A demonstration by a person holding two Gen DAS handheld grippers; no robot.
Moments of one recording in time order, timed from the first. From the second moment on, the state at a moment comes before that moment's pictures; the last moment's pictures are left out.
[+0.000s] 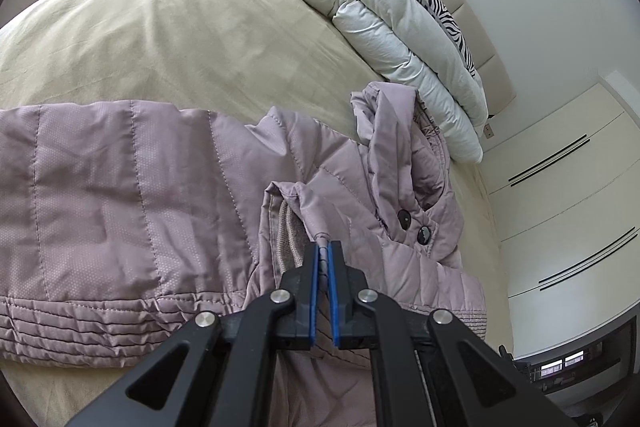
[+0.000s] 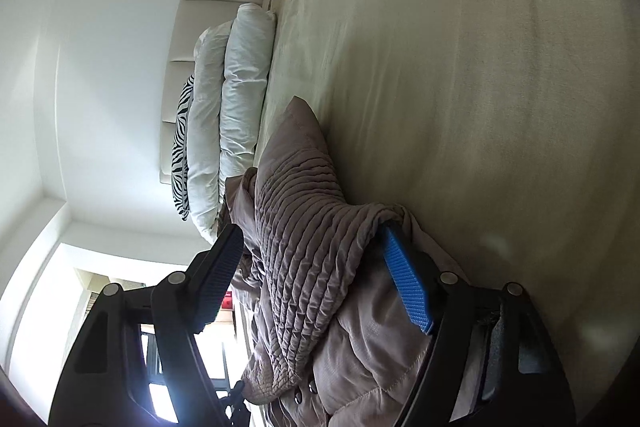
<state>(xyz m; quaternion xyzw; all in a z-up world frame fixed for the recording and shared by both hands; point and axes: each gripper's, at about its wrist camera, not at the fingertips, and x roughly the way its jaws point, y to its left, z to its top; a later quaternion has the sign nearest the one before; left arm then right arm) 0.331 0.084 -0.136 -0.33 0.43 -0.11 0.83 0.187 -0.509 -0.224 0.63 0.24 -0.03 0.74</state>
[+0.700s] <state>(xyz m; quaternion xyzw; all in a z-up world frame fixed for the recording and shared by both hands) 0.340 0.083 -0.151 -0.32 0.45 -0.10 0.83 0.274 -0.496 -0.234 0.54 0.35 0.07 0.76</state>
